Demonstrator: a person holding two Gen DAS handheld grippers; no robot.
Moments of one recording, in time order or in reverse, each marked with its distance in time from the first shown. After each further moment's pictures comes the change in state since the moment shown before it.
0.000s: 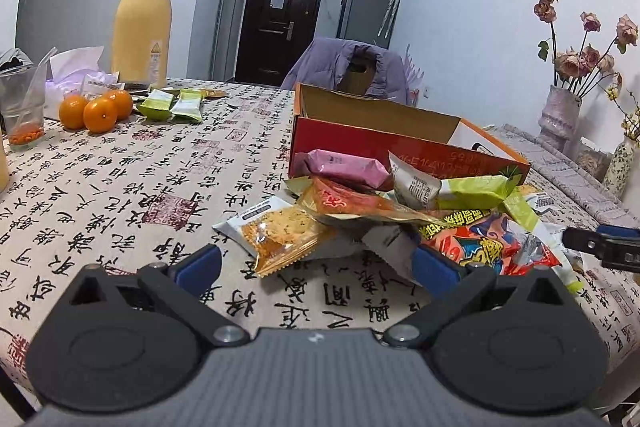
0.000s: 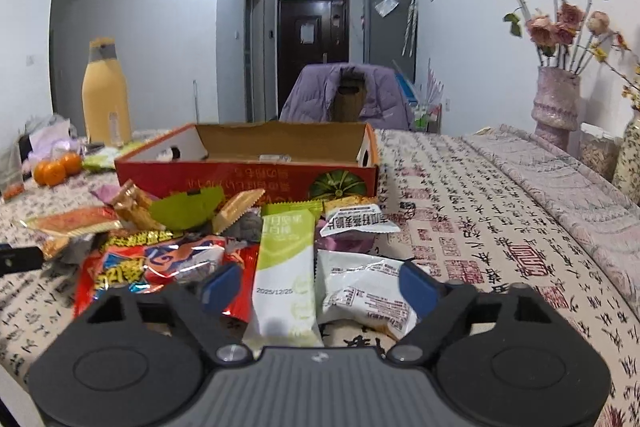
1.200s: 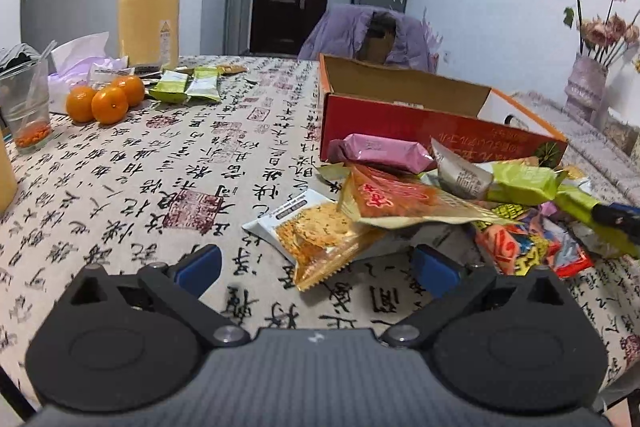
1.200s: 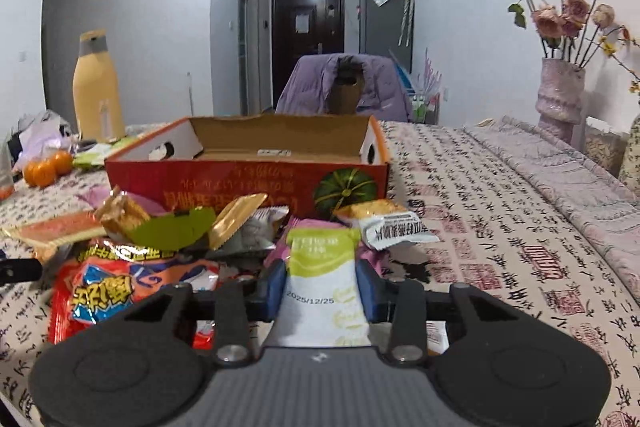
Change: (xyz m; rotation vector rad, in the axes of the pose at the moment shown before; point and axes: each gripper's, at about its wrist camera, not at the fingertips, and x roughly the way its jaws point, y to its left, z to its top) left arm 0.029 0.013 0.020 0.048 0.117 0.065; right arm 0.015 0.007 0.008 0.024 0.013 -0.015
